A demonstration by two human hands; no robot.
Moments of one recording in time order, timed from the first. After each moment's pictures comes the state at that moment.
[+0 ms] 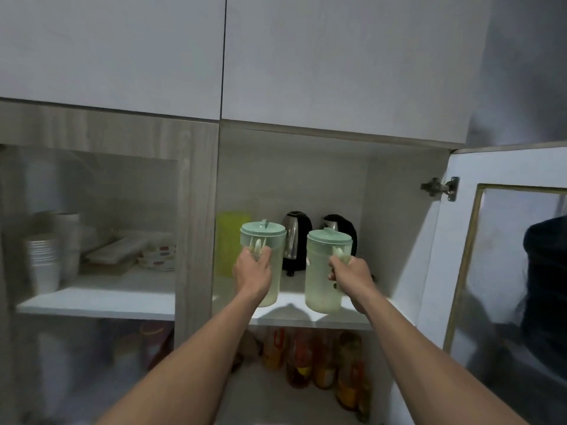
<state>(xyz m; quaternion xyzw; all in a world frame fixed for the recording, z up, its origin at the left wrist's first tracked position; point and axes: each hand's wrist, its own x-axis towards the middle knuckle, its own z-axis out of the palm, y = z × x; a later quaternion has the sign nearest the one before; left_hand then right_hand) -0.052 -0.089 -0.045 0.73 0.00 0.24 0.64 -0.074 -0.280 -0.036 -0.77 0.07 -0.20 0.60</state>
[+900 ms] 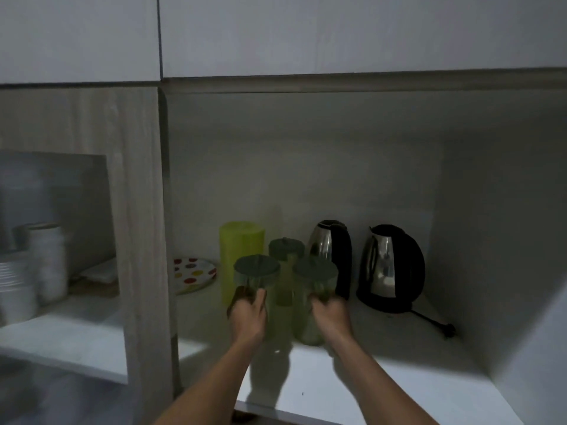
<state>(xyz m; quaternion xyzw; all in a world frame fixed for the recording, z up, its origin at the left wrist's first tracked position) 0.182 -0.121 -0.118 0.74 0.15 0.26 0.60 0.203 -0.272 -0.119 -0.78 0.03 -0.13 0.61</state>
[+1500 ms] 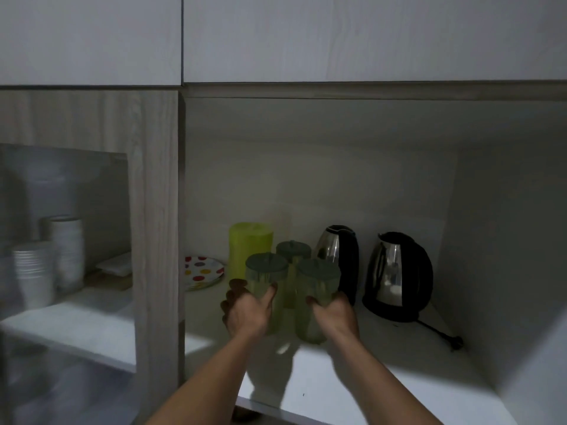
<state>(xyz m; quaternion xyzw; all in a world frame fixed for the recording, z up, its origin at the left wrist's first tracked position) 0.178 -0.114 -0.108 0.83 0.25 0.26 0.42 0.206 -0.273 -0.110 -0.87 0.05 -0.11 0.48</state>
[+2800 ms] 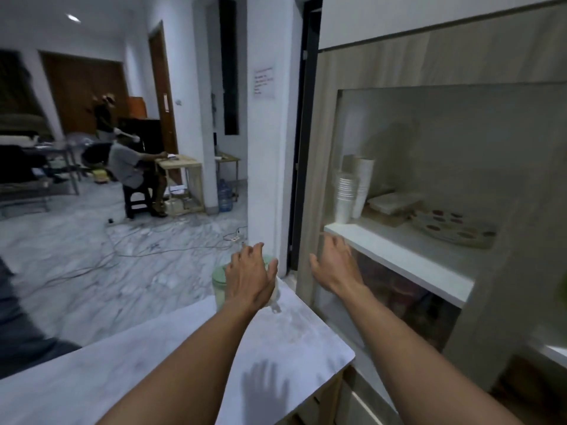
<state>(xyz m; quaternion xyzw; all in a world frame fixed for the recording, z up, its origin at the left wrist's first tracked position) -0.188 0.349 -0.193 0.86 0.40 0.29 0.11 -0.046 0.238 -0.162 -0.87 -0.40 -0.06 0.27</state>
